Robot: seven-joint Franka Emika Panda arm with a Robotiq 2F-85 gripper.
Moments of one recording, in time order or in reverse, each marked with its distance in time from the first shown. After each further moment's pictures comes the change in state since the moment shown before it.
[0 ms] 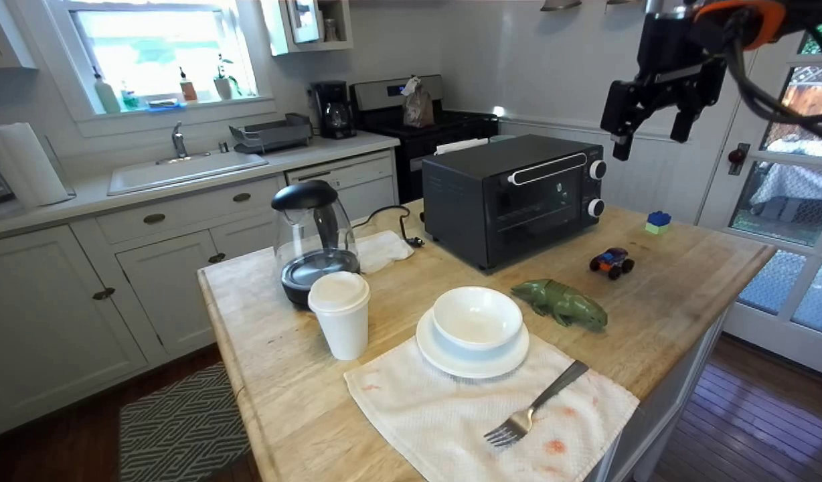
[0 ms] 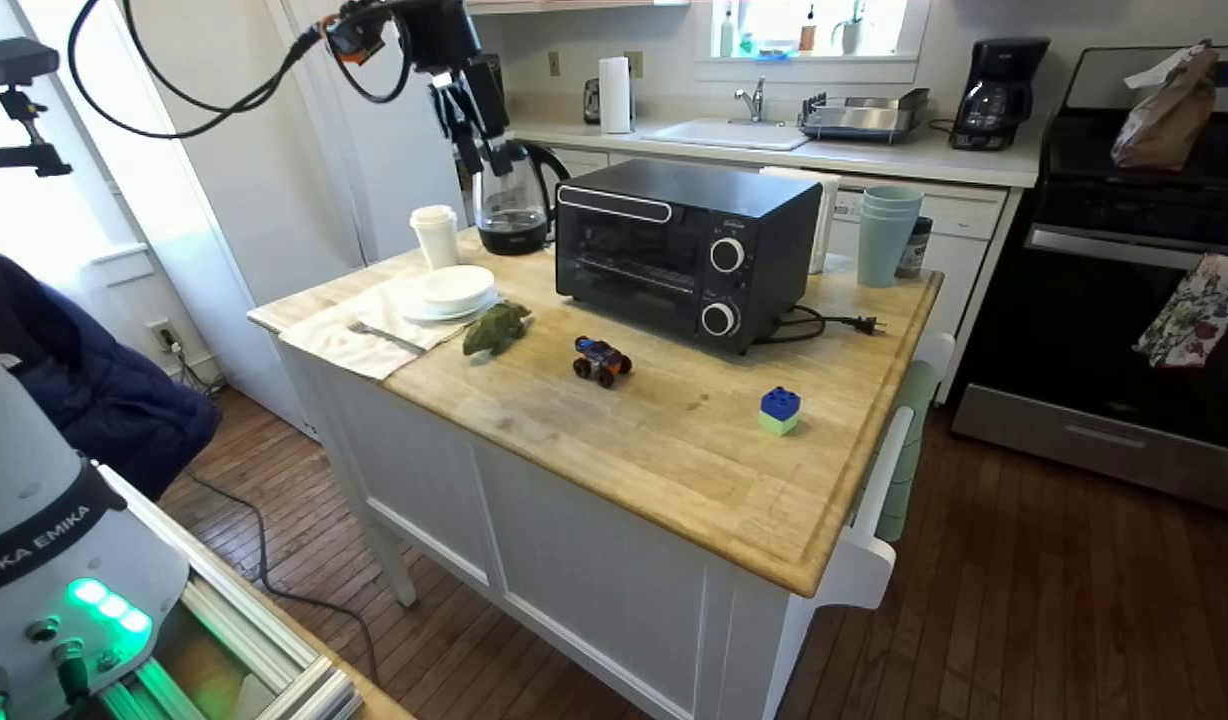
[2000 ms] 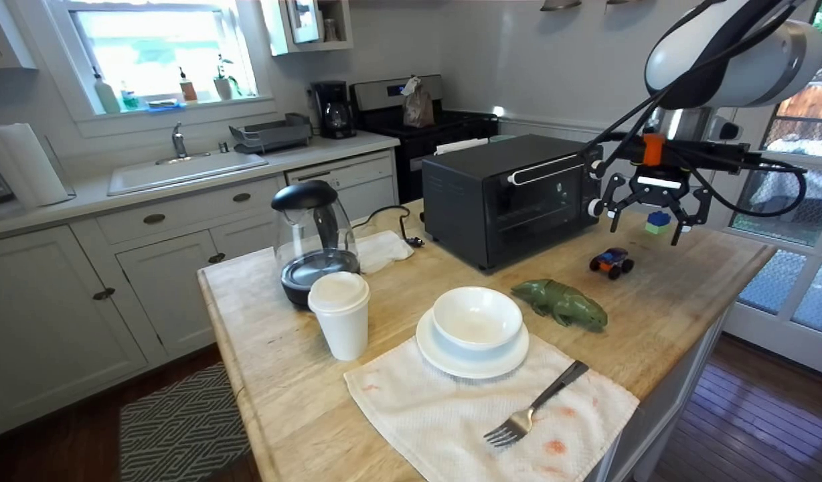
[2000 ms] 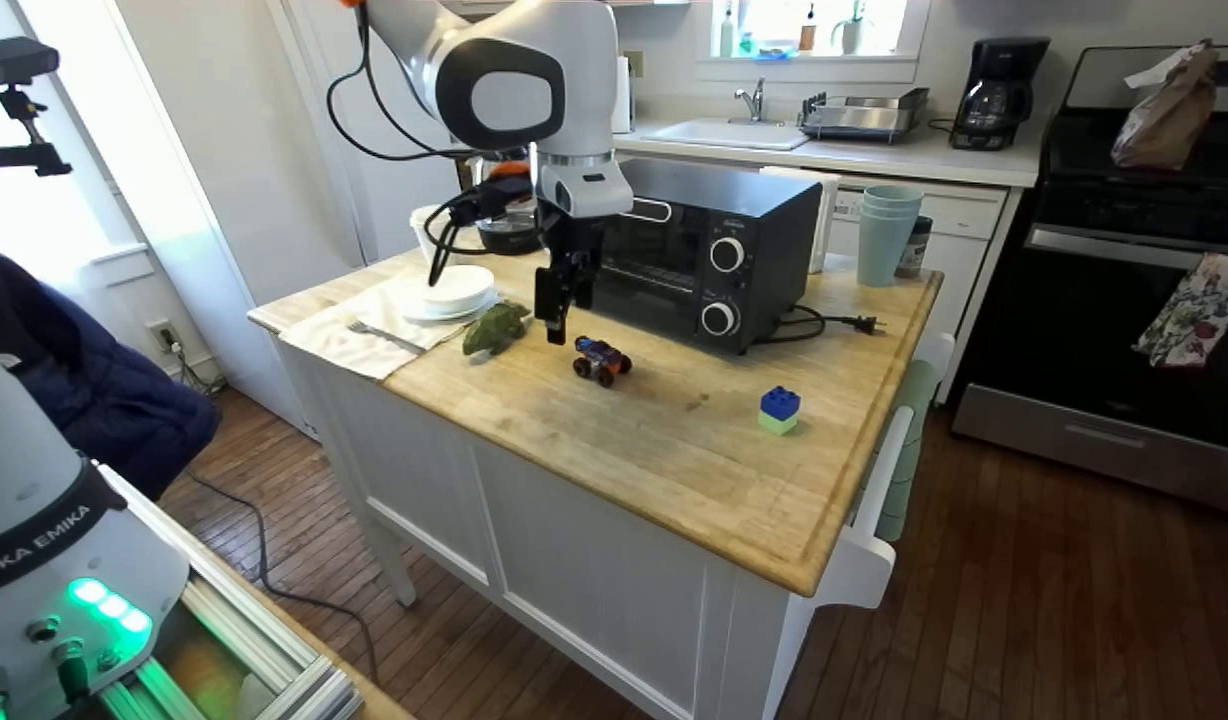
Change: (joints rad) arm -0.024 0.450 -0.260 0.080 0.443 0.229 0.339
